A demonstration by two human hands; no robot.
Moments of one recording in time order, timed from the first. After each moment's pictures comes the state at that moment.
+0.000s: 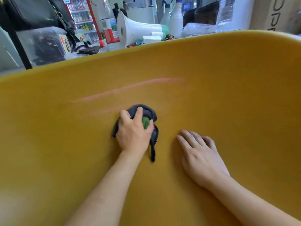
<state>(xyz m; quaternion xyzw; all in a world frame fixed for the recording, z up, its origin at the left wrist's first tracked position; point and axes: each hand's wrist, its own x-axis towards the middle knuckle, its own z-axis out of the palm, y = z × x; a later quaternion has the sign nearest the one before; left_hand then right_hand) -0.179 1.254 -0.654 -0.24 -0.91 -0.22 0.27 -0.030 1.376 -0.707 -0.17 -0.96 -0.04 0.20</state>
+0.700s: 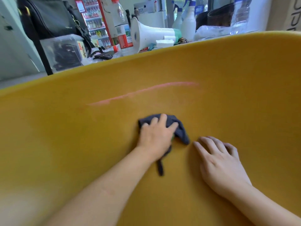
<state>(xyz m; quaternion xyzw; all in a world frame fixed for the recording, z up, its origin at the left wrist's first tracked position) -0.184 1.252 -0.642 -0.45 -0.86 0.04 0.24 -0.027 1.374 -0.706 -0.20 -0.96 -0.05 0.20</state>
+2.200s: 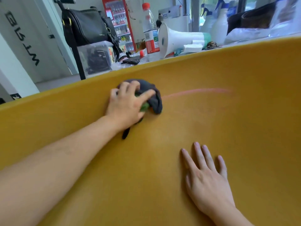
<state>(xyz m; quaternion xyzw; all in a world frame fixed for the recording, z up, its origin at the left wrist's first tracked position) -0.284 1.163 -0.548 -0.40 -0.82 0.06 0.41 -0.090 1.303 -0.727 -0.18 -0.96 0.05 0.22</state>
